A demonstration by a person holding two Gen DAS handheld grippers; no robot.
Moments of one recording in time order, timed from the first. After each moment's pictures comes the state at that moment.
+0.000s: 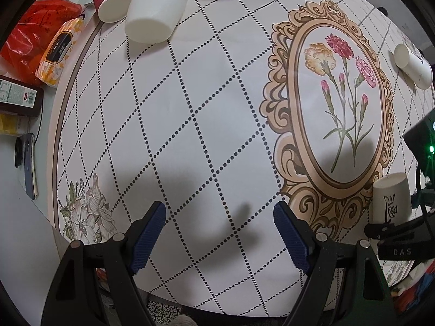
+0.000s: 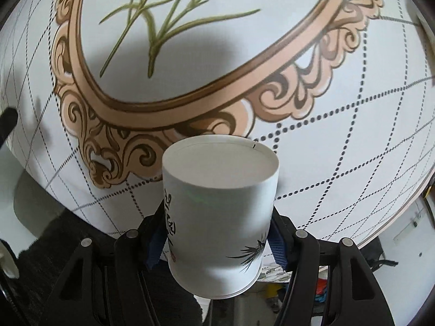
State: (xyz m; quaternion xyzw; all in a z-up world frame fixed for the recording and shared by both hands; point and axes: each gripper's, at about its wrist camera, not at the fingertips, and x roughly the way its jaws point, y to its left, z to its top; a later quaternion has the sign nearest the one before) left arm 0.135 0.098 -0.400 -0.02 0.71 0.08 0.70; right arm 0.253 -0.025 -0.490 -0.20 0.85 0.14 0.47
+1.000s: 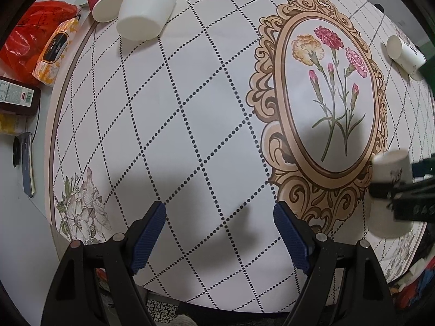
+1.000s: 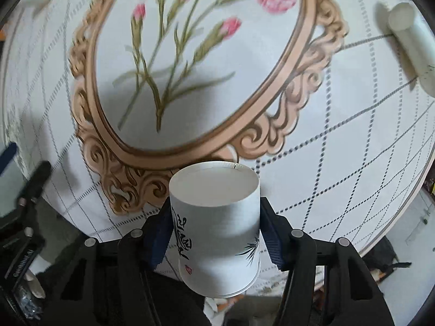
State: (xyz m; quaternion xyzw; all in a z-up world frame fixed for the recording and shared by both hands) left arm 0.123 0.082 -0.402 -0.02 0.71 0.07 0.70; right arm 0.277 -0.043 -0.440 -0.16 0.81 0.14 0.55
